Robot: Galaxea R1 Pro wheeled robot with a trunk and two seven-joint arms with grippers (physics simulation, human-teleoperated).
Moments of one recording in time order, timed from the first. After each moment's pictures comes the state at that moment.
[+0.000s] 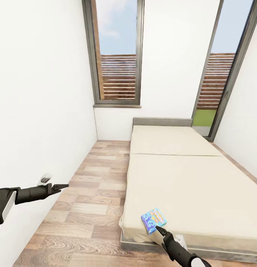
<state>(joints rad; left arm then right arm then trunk) -0.69 0.44 0.26 -0.74 0.05 0.82 -1.15 -0.33 -0.02 -0.11 -0.51 -0.96 0.40 0.44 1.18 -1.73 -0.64</state>
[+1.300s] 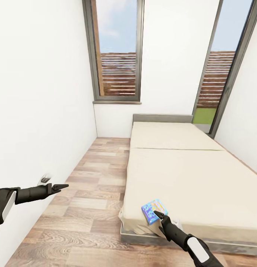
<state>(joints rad) -0.69 0.44 0.26 -0.74 0.05 0.82 -1.15 -0.44 -0.02 -0.12 -0.51 -0.96 0.47 0.41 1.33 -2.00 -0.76</state>
